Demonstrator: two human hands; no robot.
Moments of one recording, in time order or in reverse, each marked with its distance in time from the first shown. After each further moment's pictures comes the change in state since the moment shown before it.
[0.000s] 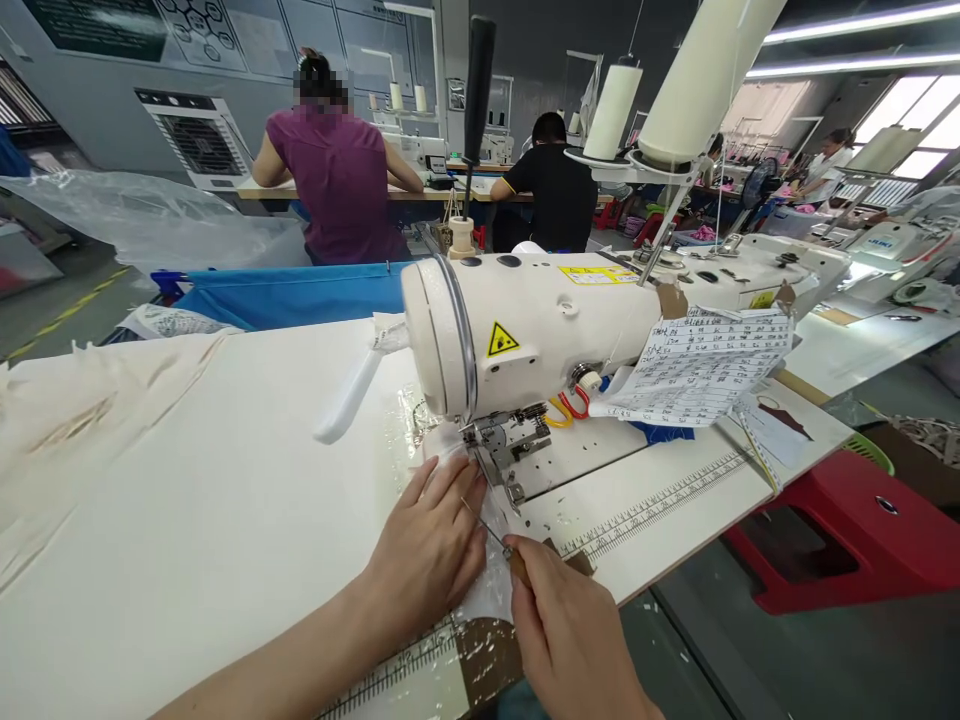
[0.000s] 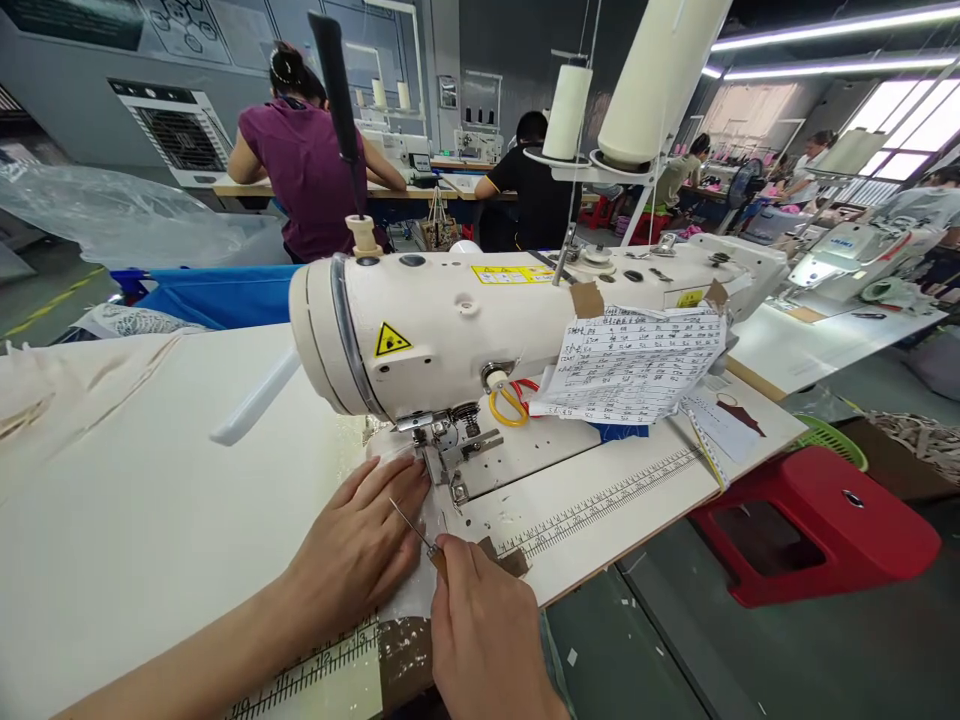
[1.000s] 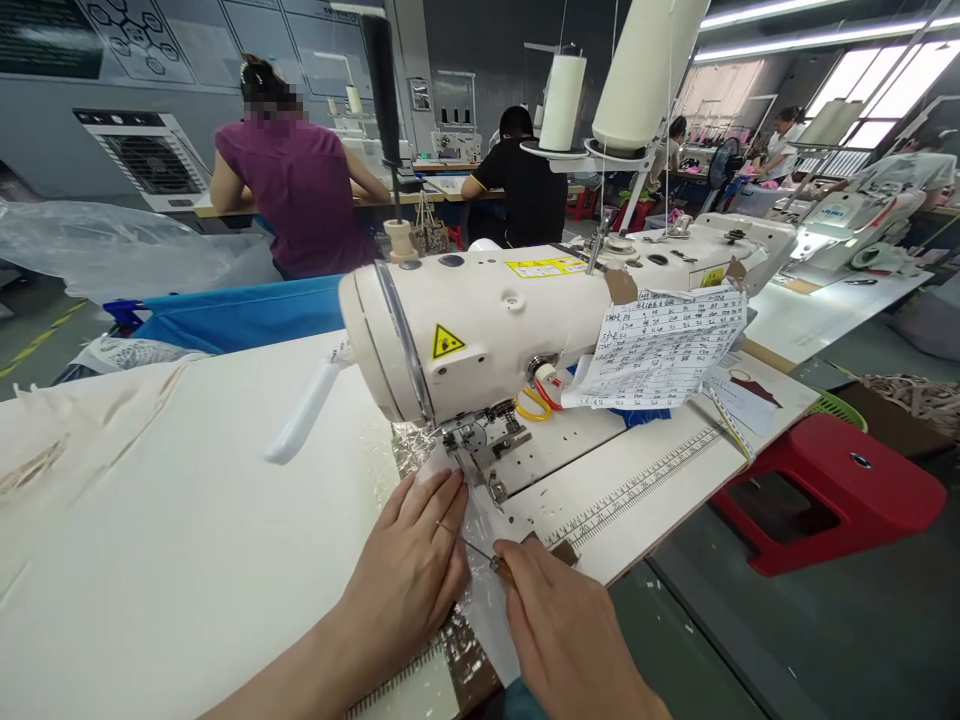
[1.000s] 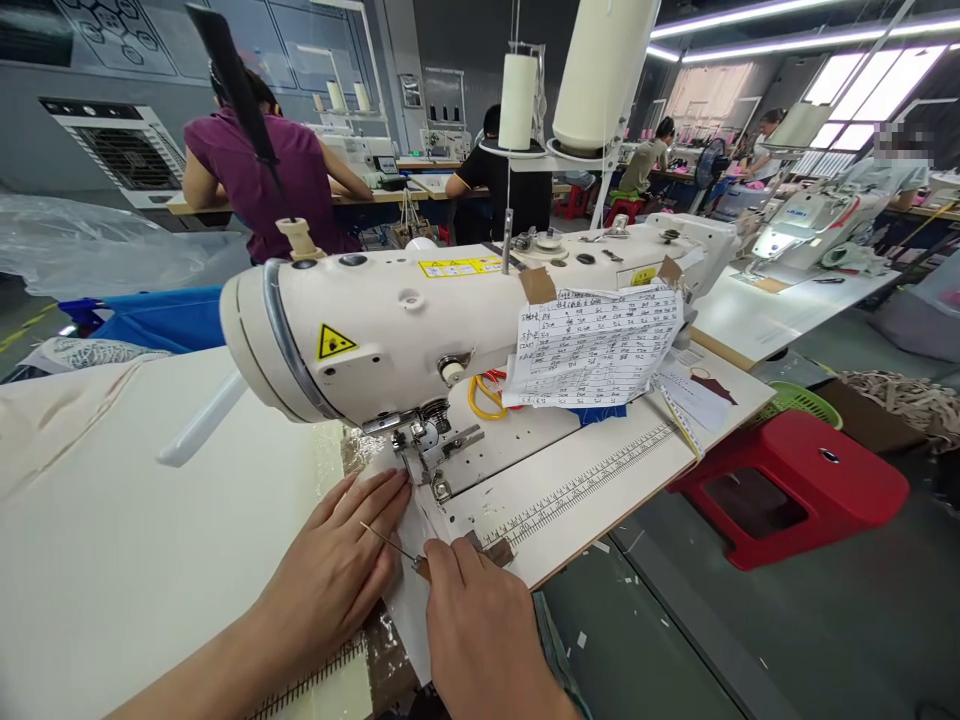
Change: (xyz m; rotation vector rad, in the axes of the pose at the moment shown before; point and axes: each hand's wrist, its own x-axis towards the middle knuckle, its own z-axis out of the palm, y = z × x) left_hand -0.013 0.005 0.005 -0.046 -0.022 0.004; right_hand -0.009 0.002 0.000 -0.175 -0.037 -0.005
